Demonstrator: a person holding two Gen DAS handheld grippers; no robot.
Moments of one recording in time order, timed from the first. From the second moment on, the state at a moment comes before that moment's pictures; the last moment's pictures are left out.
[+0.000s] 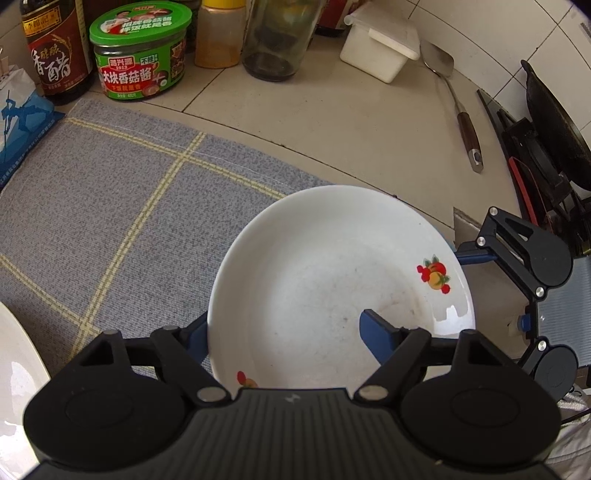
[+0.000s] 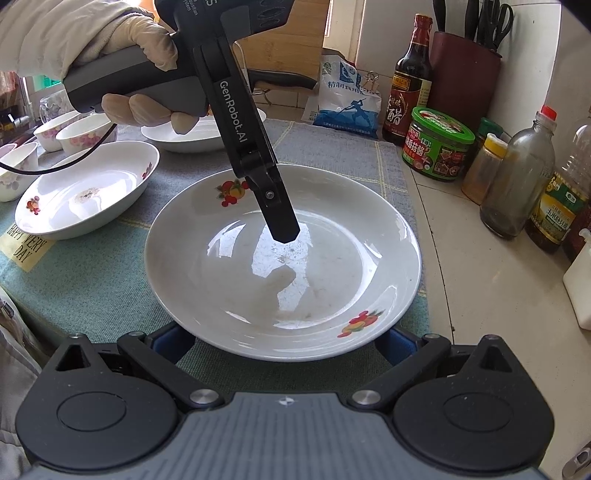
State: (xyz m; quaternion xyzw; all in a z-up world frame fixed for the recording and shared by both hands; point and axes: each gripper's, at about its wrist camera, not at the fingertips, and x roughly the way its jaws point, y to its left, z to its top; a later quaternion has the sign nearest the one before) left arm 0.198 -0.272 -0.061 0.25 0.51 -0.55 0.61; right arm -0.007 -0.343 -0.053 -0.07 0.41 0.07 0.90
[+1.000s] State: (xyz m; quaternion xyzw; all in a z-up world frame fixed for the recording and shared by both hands) left arm 0.277 -0.296 -0.061 0.21 0.48 -0.51 0.68; right arm 0.088 -0.388 -0.067 -0.09 0.40 0.10 0.90
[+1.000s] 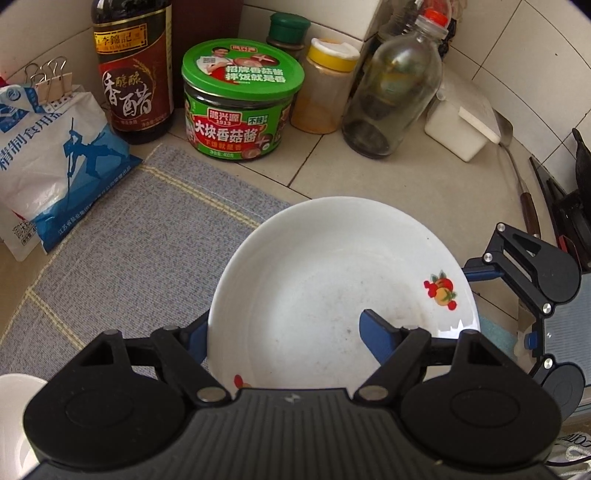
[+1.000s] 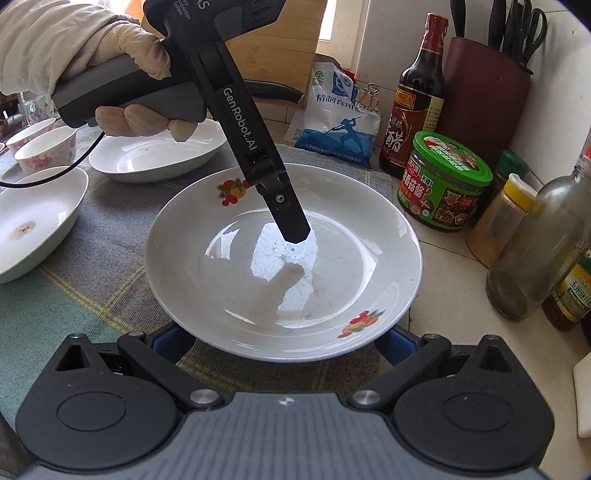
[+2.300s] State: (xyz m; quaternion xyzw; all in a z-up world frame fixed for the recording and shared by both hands) left arm 0.195 -0.236 0.004 0.19 0.33 -0.45 0.81; right arm 0.050 -0.373 -0.032 -0.08 0.40 0.07 0.91
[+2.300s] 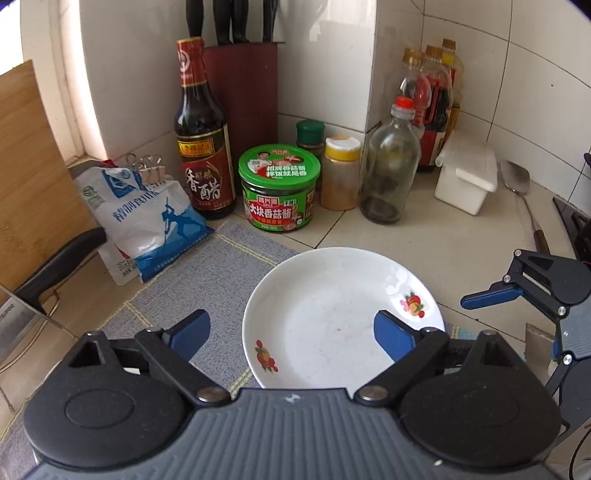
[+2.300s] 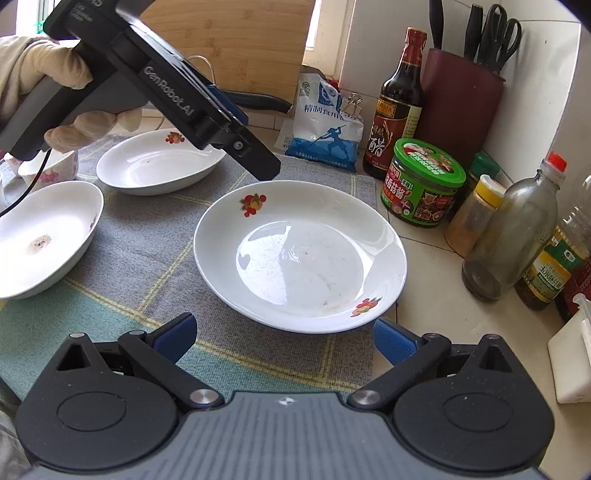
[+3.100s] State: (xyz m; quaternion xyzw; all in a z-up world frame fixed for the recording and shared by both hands) left arm 0.068 -0.085 -0.017 0.10 0.38 -0.22 0.90; right arm 0.027 -0.300 -0.047 -0.09 0.37 0.26 0.89
